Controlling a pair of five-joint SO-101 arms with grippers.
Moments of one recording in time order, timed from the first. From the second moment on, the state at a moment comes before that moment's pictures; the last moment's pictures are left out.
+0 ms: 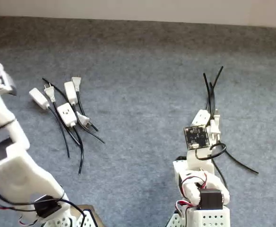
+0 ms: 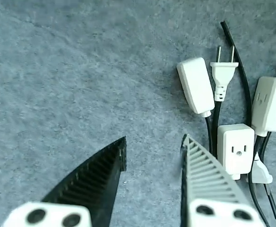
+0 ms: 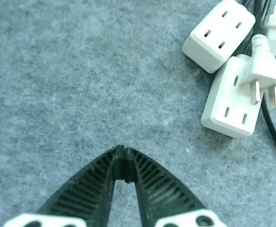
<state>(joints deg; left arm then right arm) -36.4 27.2 -42.0 101.0 -2.8 -6.4 -104.4 95.4 71.2 9.5</state>
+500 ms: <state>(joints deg) -30.9 43.1 -42.1 88.7 4.0 -6.4 -104.4 95.4 71.2 9.5</state>
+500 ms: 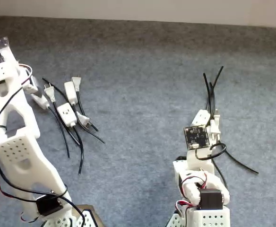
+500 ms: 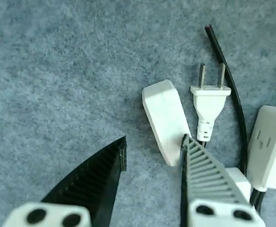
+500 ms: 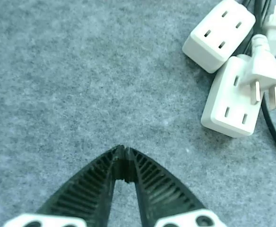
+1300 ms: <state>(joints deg) -30.4 54.2 -44.7 81.9 4.3 -6.4 -104.4 95.4 71.2 9.5</state>
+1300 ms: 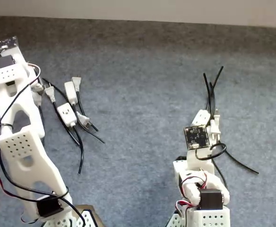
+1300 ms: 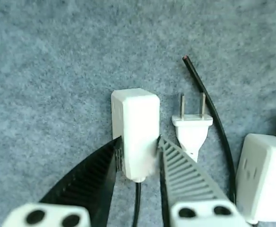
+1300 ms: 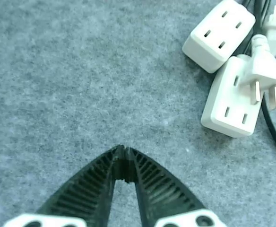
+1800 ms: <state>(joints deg) -30.7 55.8 -44.7 81.5 4.1 -6.4 -104.4 95.4 71.2 9.5</state>
